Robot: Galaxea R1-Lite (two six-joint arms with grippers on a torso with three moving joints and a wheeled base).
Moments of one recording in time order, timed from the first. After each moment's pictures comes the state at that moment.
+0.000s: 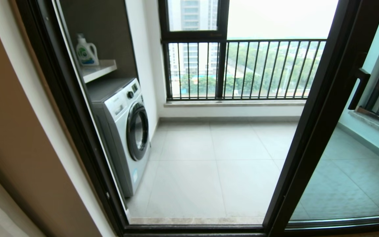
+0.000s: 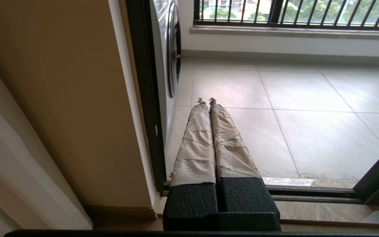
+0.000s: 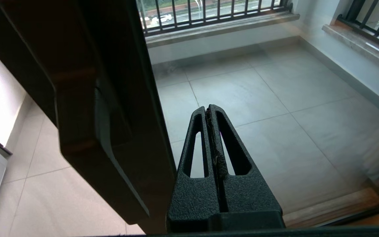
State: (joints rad) left arm 0.00 0.00 0.00 0.00 0.00 -0.01; right arm -0.53 1.96 -1.65 -0.22 0.28 -0.02
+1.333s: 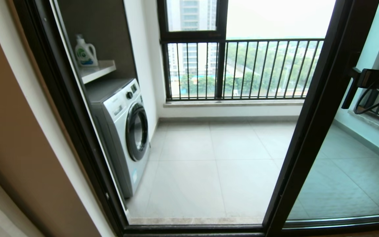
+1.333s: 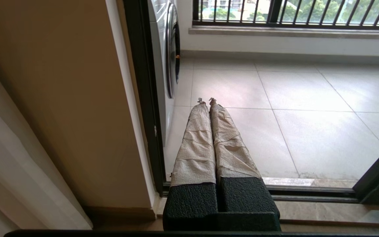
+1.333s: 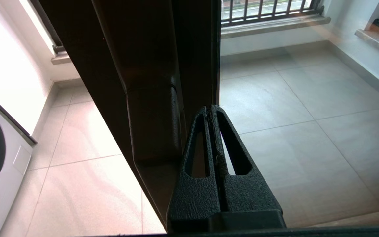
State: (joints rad) left arm 0.00 0.00 0.00 0.00 0.00 -0.01; right arm -0.34 1.97 -1.64 -0.25 0.25 -0.02
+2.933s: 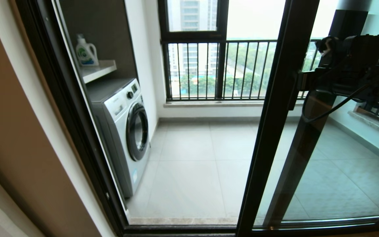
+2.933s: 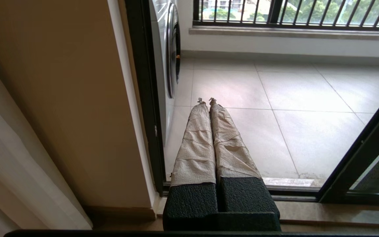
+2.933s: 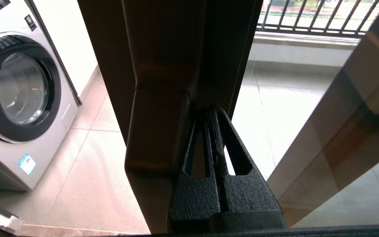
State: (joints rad) left arm 0.00 0.00 0.00 0.00 0.00 -0.01; right arm 0.03 1.93 -1.56 -0.25 0.08 -0.09
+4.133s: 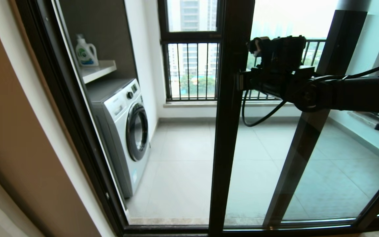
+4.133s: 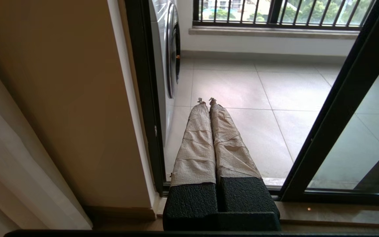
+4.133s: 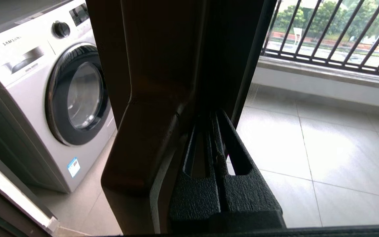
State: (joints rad) left arm 0.00 0.00 0.00 0.00 0.00 -0.01; right arm 0.39 2.11 -1.81 -0.26 -0.13 -0.10
